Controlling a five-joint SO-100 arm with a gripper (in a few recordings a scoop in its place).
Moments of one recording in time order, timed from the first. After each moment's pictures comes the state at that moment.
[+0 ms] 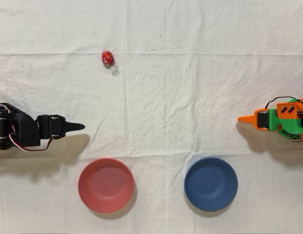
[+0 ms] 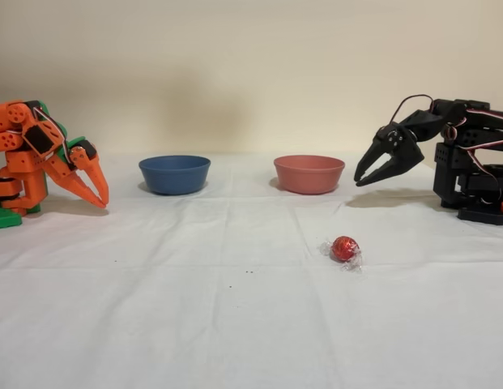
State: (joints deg) arm 3.9 183.3 168.0 52.1 -4.2
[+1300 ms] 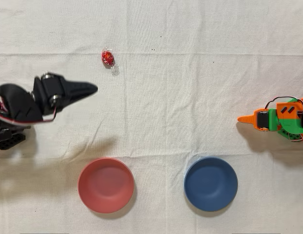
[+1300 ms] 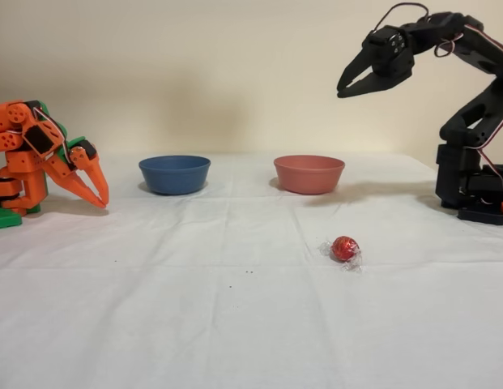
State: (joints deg) arm -16.8 131.1 105.8 53.9 -15.9
